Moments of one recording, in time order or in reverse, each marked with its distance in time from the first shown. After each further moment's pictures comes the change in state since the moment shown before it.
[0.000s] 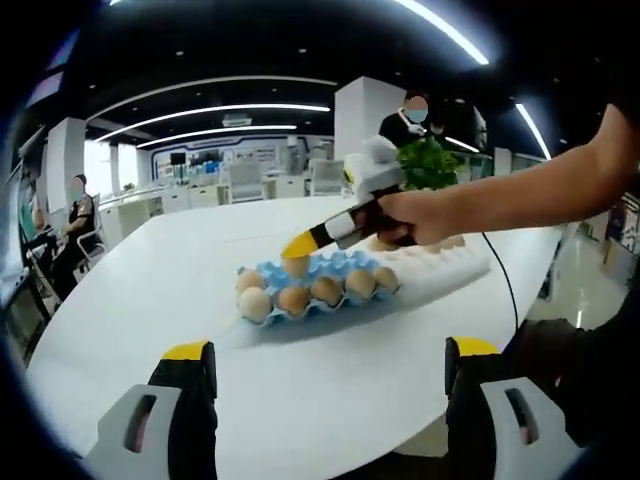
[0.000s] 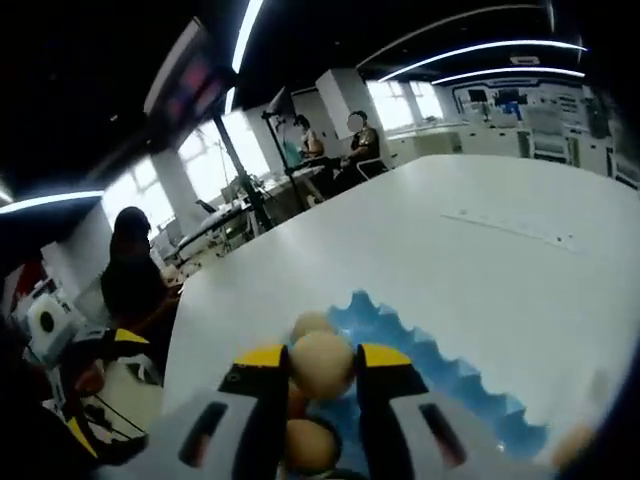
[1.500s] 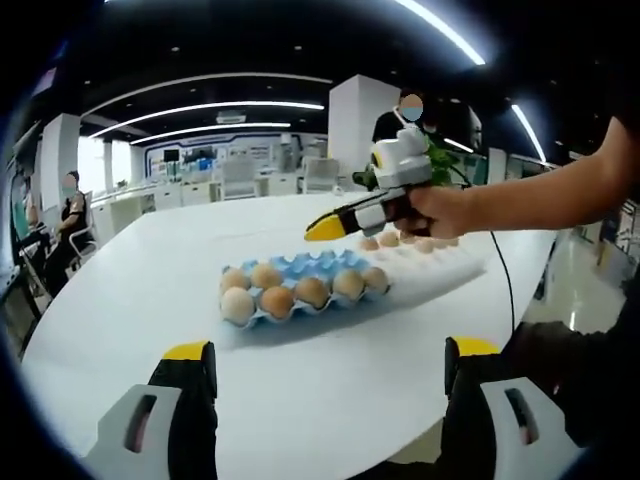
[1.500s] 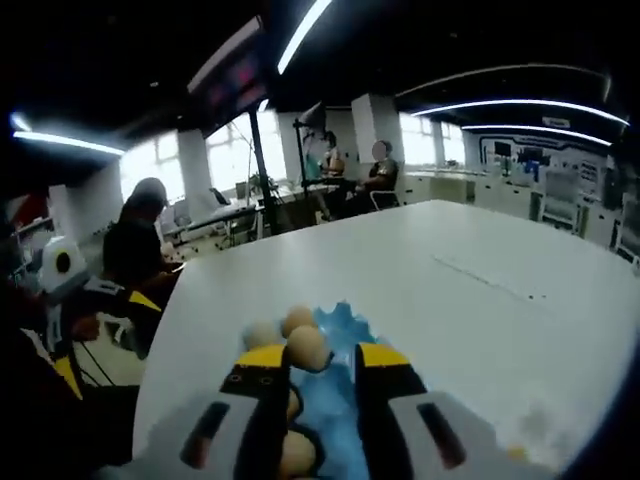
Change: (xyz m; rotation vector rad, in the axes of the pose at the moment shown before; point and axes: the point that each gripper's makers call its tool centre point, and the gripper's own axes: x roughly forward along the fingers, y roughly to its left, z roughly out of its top) left arm 0.017 -0.012 0.003 -0.010 0.002 -0.034; right arm -0.082 -0.014 -0.003 -0.223 -0.093 -0.013
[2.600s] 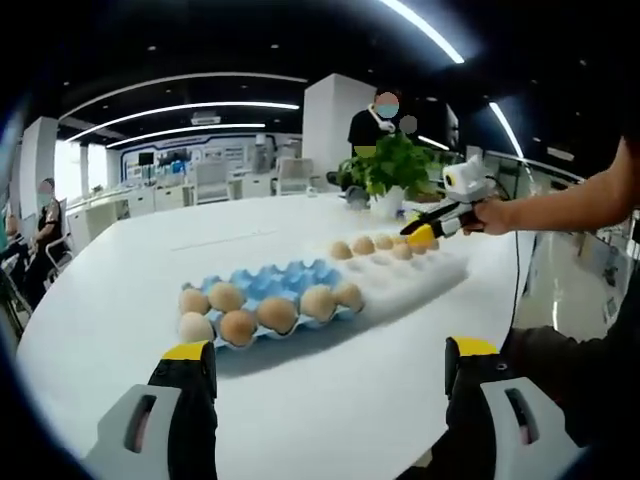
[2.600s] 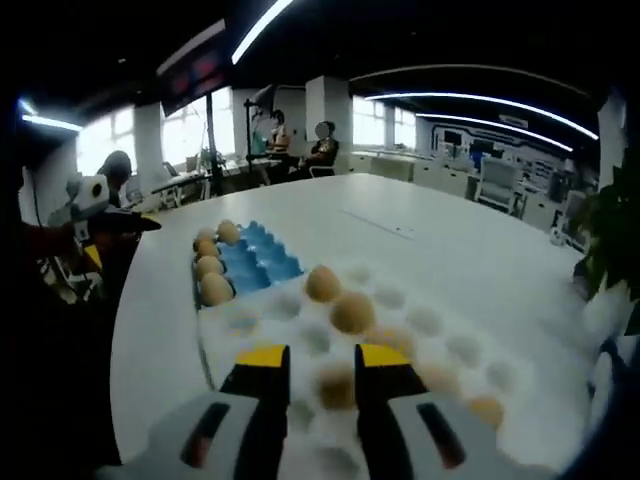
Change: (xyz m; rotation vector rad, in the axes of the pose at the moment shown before) left arm 0.031 -0.031 0.011 0.036 0.012 -0.113; right arm -0.185 -0.087 -0.094 -0.001 0.156 -0.247
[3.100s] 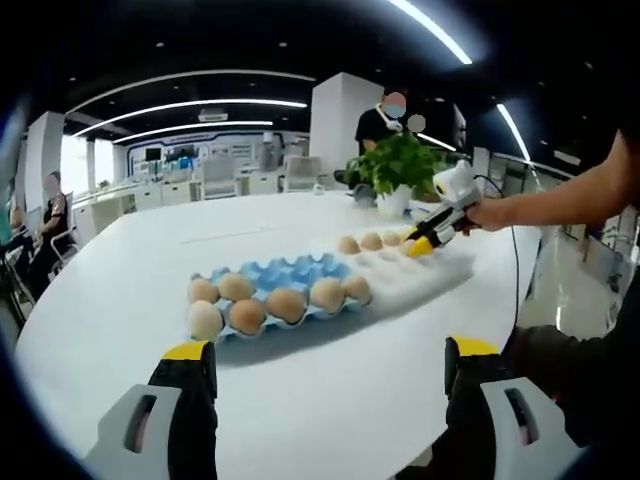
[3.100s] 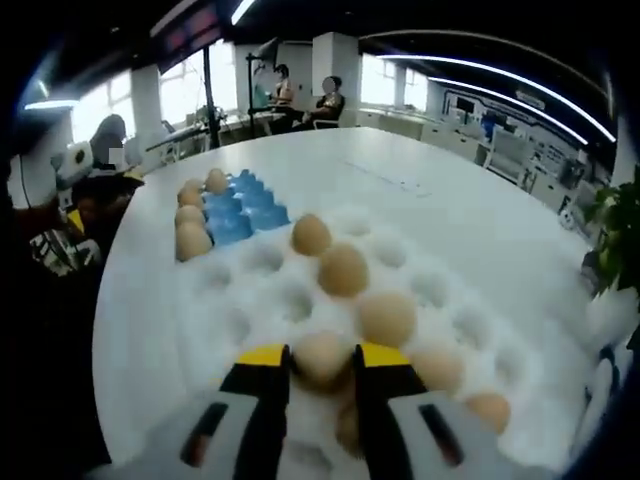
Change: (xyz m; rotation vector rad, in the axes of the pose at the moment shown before) left arm -0.006 0.009 -0.009 -0.029 -0.002 0.033; right arm 0.020 -0.010 -0.026 -0.026 0.163 0.017
